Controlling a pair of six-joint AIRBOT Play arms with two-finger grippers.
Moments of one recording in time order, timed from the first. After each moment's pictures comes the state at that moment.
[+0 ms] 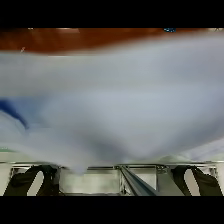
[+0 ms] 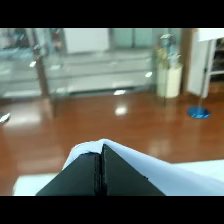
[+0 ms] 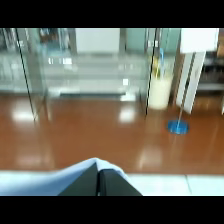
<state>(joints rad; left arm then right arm) 0.14 -0.55 1.86 1.37 -1.34 -1.48 -0.39 -0.60 1.96 -1.17 1.46 1.53</state>
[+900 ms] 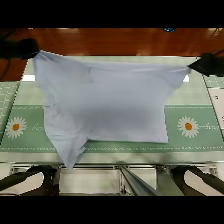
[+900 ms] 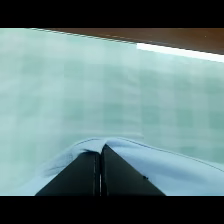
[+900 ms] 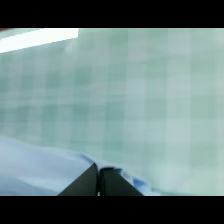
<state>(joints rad) 0.07 -1.32 1.43 1.26 -0.88 -1.51 -0.25 -1.19 1.29 -0.96 1.10 1.33</state>
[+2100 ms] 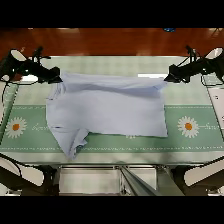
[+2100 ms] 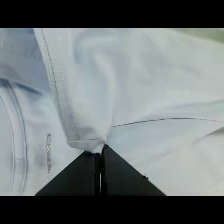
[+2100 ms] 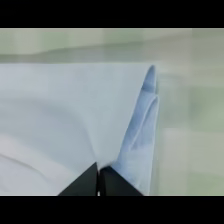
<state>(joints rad) 0.16 -1.82 1.58 1.09 -1.19 -1.37 -0.21 -1.80 1.60 -1.00 1.26 1.38</state>
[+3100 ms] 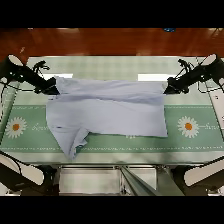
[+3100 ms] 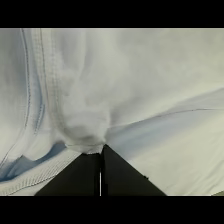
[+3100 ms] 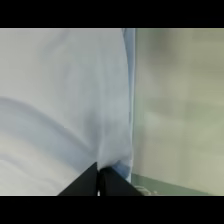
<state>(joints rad) 0.23 -1.87 1.58 1.11 -1.45 -1.35 -0.20 -1.80 1.52 -1.09 1.42 1.37</state>
